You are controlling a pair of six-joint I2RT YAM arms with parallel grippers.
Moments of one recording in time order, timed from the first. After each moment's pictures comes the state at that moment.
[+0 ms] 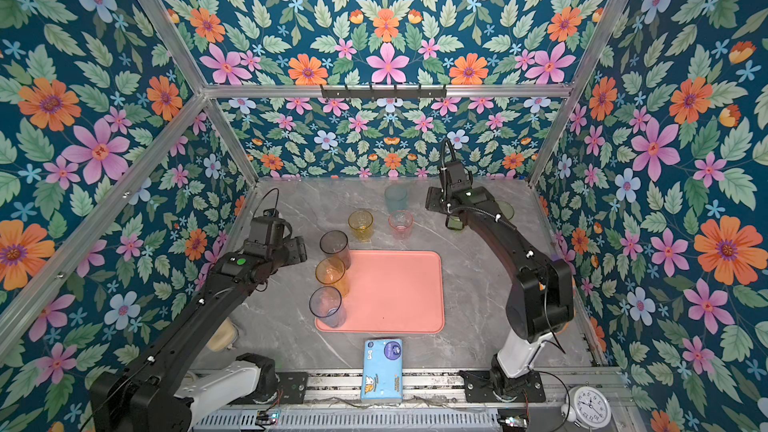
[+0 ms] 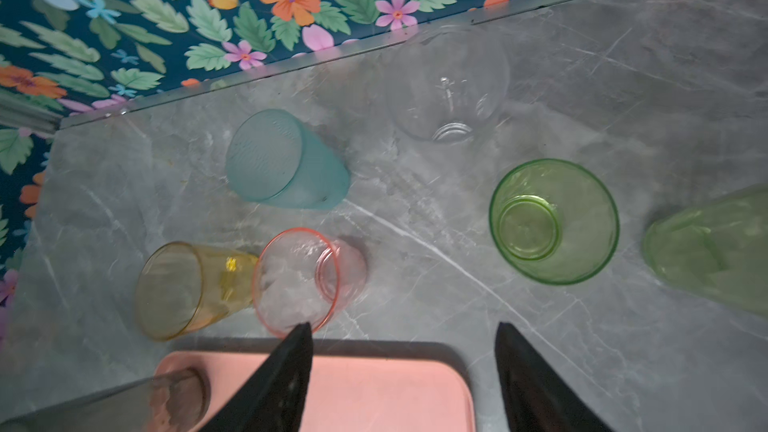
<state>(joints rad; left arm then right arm) -0.30 1.10 0.93 -0.65 -0.25 -0.36 0.30 1.74 1.60 -0.67 0.07 0.46</state>
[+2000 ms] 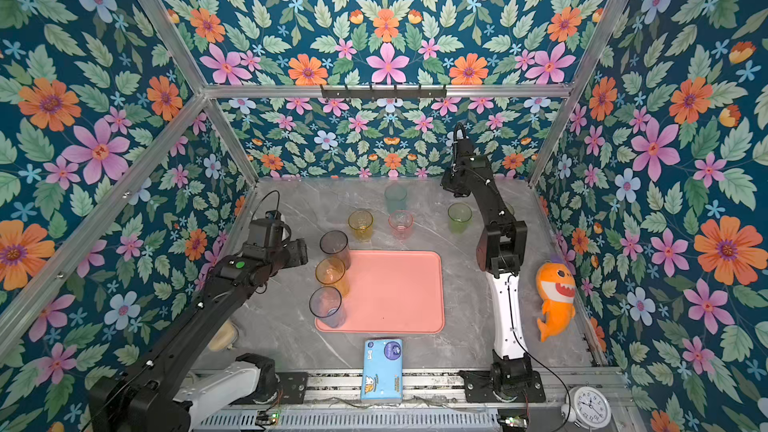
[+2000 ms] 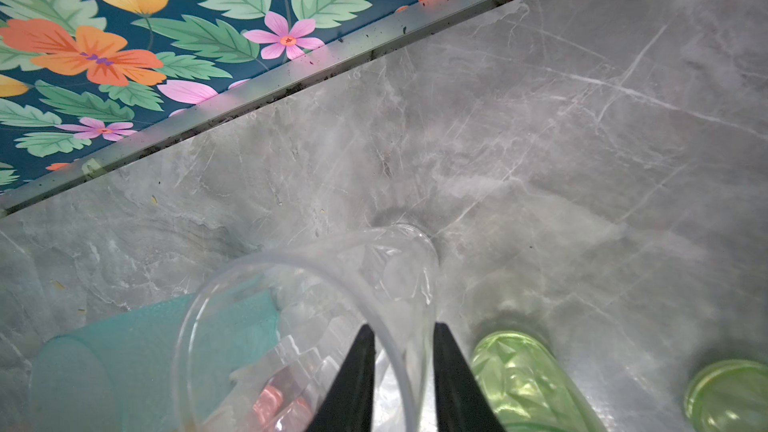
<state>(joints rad) -0.30 1.08 0.90 -0.64 -0.20 -0.33 0.13 2.45 2.49 -1.05 -0.06 0.46</state>
